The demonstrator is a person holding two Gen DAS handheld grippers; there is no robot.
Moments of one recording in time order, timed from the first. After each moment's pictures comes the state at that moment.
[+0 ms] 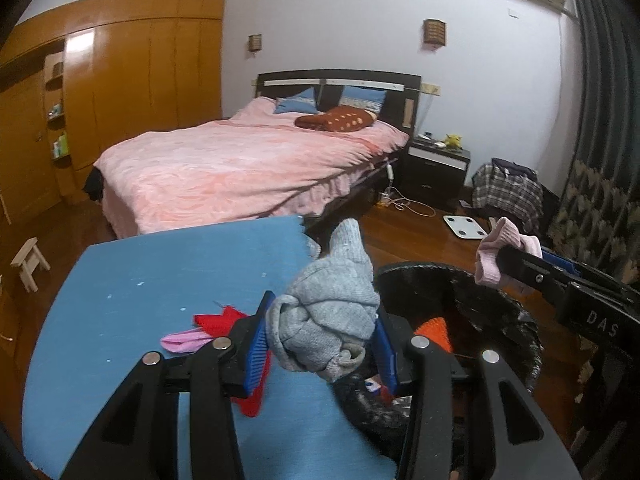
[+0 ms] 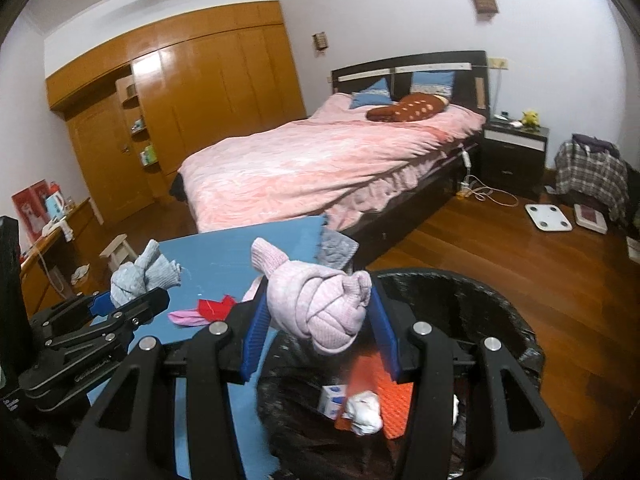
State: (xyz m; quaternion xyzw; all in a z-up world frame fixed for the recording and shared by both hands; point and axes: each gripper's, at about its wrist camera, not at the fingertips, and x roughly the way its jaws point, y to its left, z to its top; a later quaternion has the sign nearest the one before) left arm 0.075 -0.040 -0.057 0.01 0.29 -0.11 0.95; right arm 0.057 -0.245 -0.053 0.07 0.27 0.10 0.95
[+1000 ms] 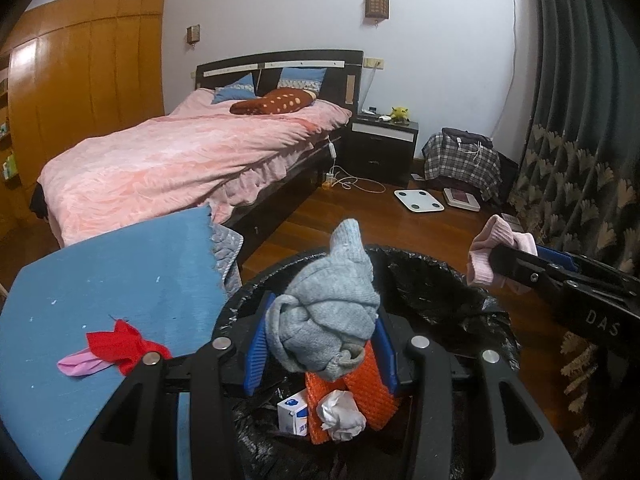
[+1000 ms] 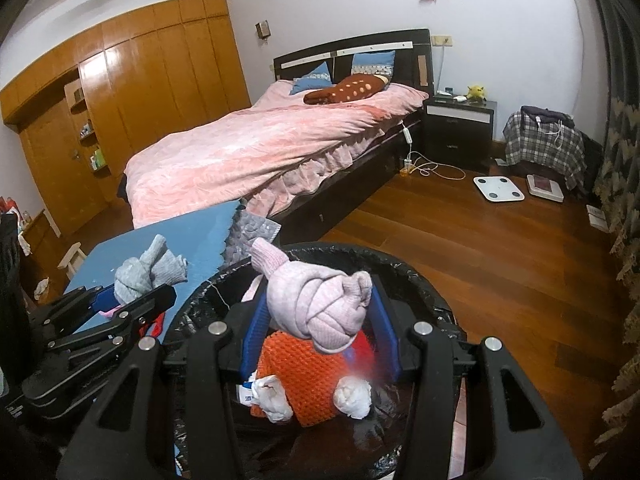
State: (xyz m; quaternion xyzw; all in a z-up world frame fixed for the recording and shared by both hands) left arm 0.116 -0.141 -0.101 0.04 0.31 -0.20 0.93; right arm 0.069 -0.333 -0.099 0.08 0.31 0.01 0.95
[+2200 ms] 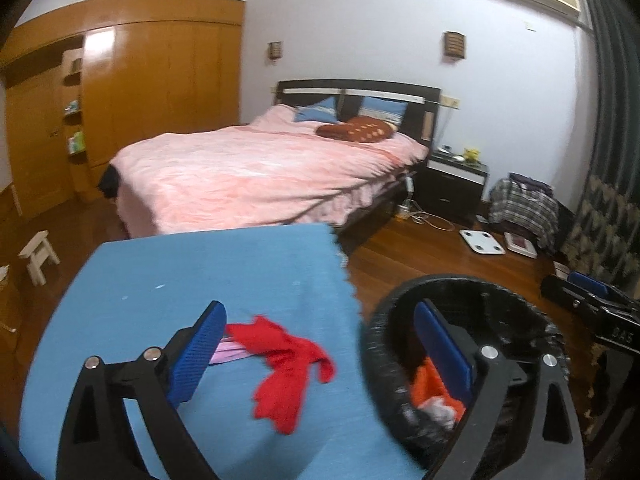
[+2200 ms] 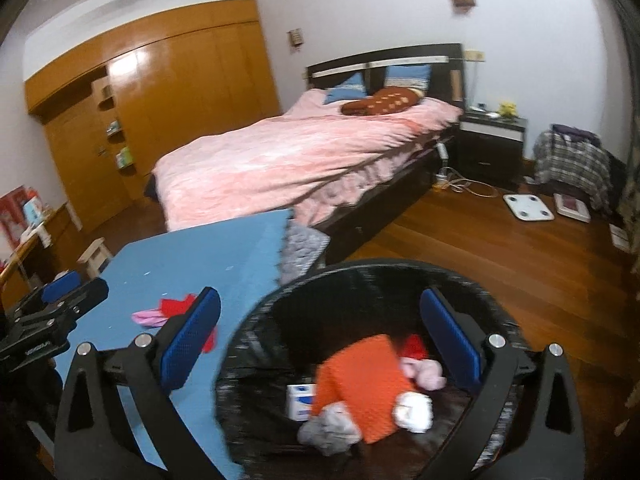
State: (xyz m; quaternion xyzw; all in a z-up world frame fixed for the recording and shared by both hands) left arm 0.088 0.016 -0.065 -0.01 0.27 -0.07 0.96; right arm 0.080 -0.254 -0.079 0.07 0.28 0.07 0.95
